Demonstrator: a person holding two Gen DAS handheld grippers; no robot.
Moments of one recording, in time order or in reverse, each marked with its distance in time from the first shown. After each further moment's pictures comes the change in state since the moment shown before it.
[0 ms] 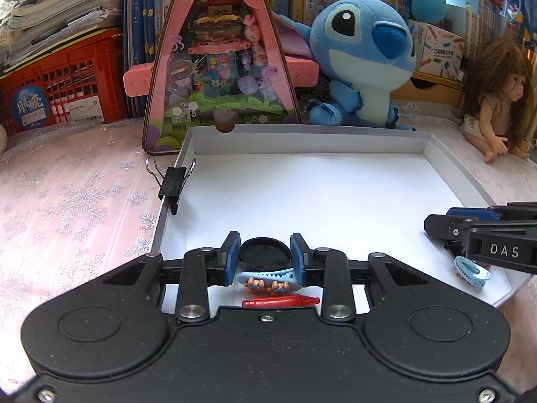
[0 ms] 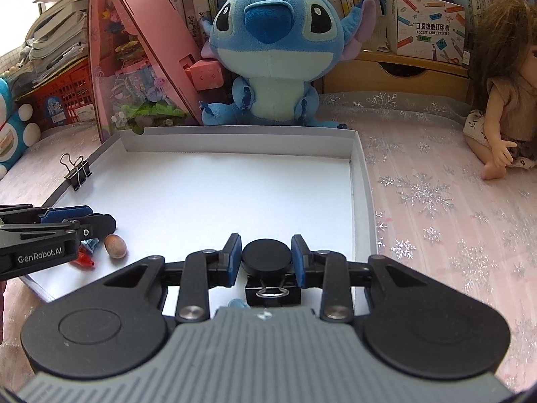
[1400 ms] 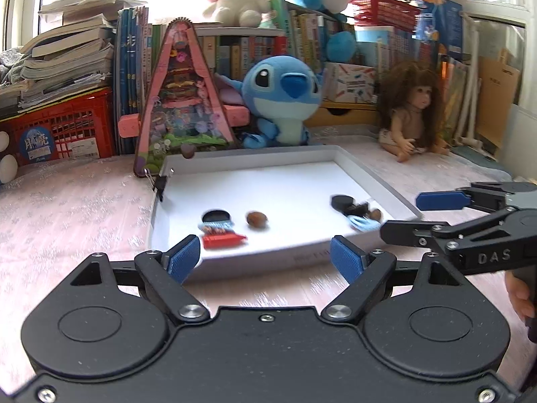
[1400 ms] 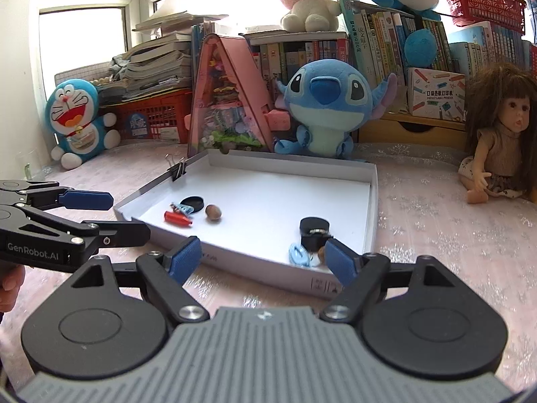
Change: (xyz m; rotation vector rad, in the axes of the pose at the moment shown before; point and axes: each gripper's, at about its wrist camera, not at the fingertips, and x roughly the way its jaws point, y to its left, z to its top) left arm -0.142 -0.019 -0.075 0.104 -0.185 -0.149; right arm -0.122 0.016 -0.071 -0.130 -0.217 0.141
